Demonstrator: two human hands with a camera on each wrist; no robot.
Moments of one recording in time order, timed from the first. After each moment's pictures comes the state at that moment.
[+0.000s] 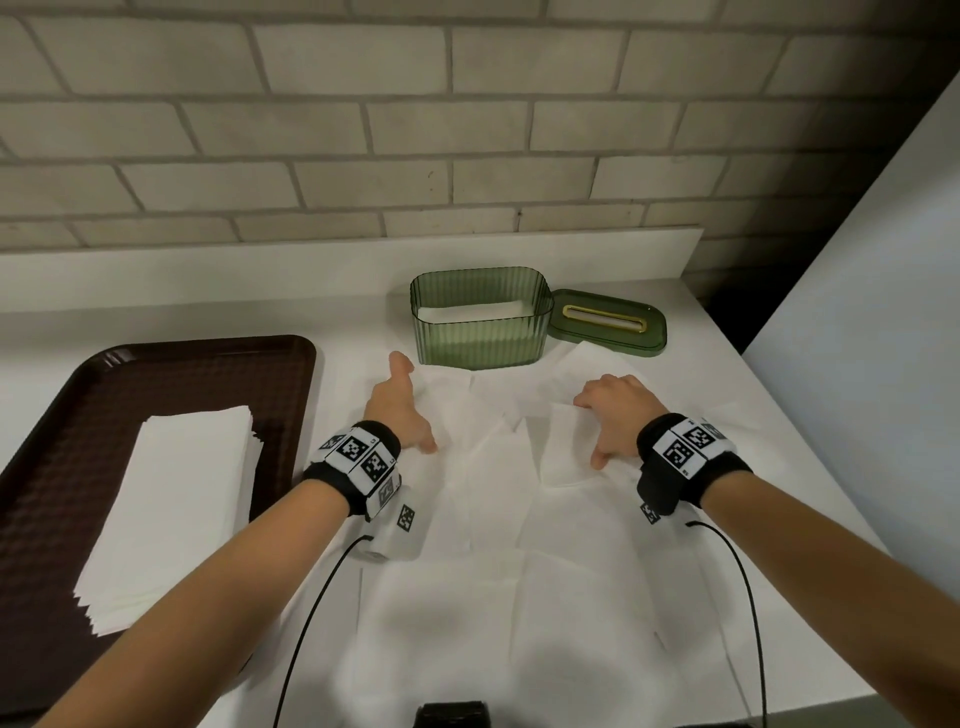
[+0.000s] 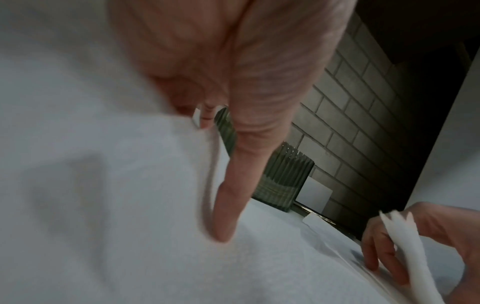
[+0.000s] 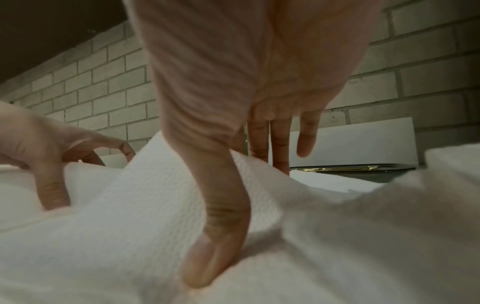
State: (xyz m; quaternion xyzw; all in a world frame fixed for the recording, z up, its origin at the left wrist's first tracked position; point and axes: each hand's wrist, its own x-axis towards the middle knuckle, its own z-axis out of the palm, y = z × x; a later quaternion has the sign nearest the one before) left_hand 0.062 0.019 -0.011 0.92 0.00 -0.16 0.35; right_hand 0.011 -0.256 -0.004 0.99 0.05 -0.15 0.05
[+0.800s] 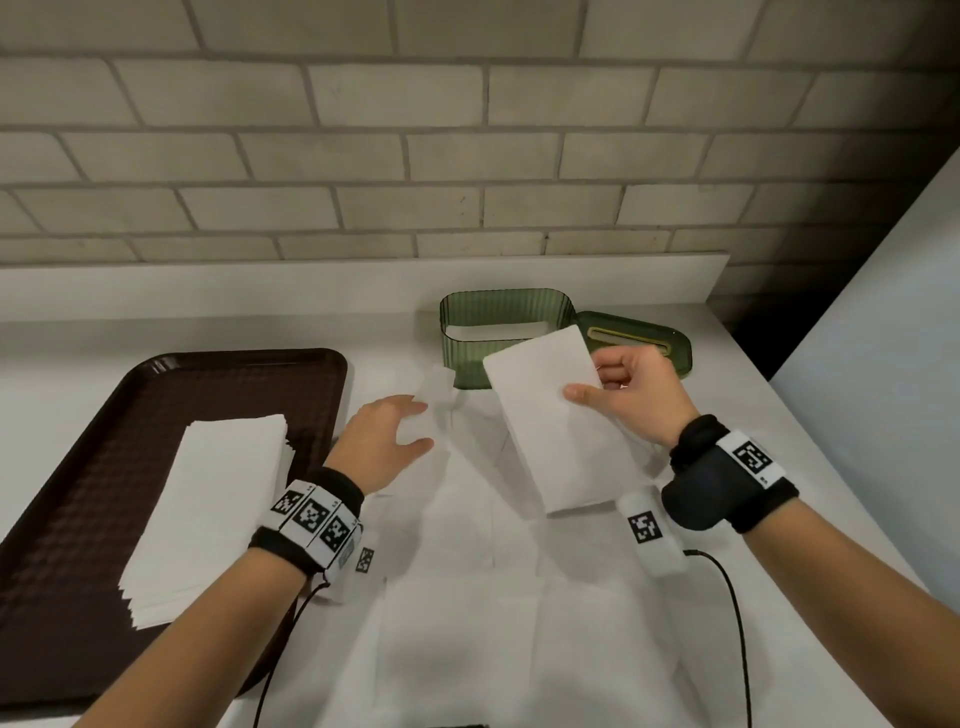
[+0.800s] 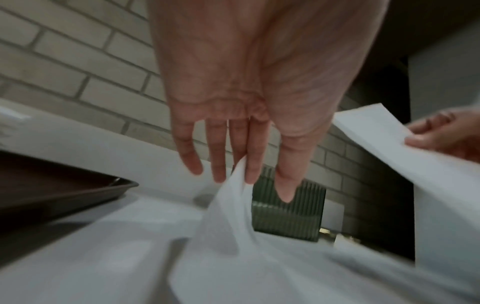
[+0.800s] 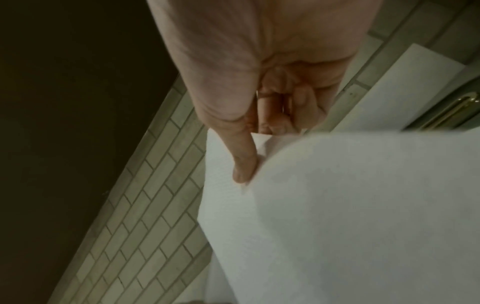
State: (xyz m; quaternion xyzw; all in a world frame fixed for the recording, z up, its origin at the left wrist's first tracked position) left_hand 0.032 0.076 -0.002 0.94 -0.15 -0.05 0.29; right_hand -0.006 -0.221 0.057 0.86 0.00 0.04 -0.52
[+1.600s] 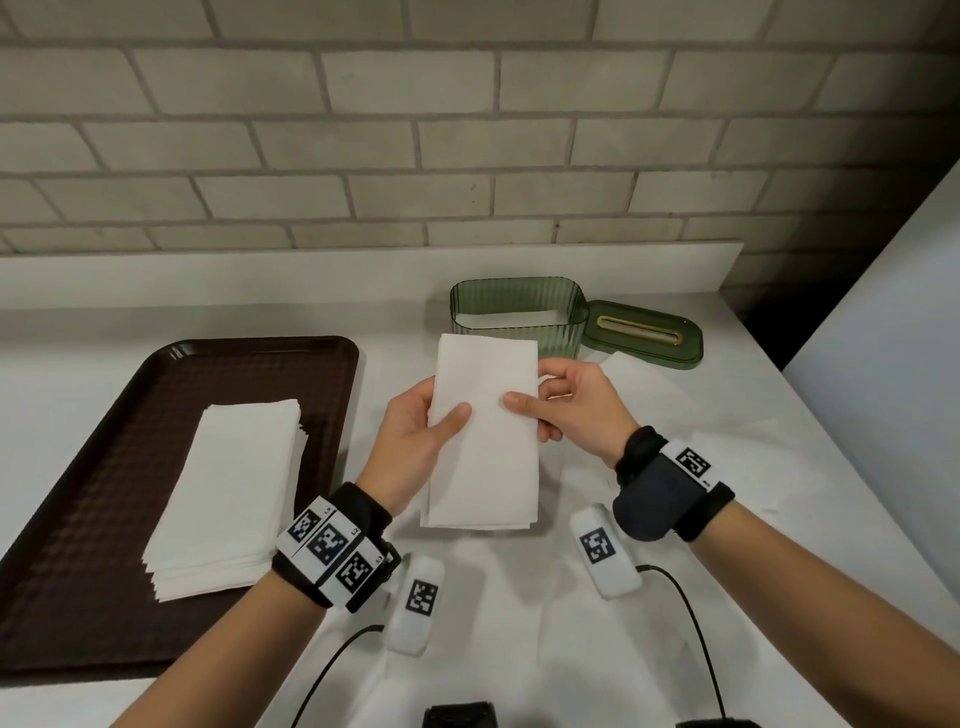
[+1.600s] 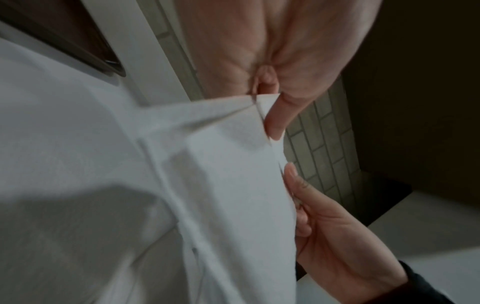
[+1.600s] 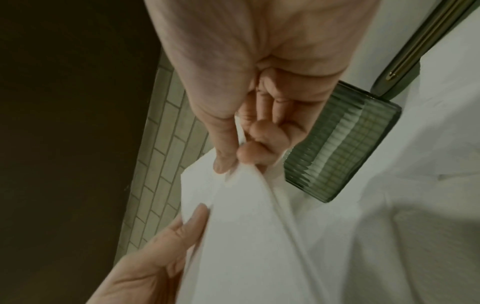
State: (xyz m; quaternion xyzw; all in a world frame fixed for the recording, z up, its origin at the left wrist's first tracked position) left_hand -0.018 0.044 0.024 0.65 -0.10 -0.07 0.75; right_hand -0.014 -0.156 0.041 0.78 0.01 -0.03 -0.63
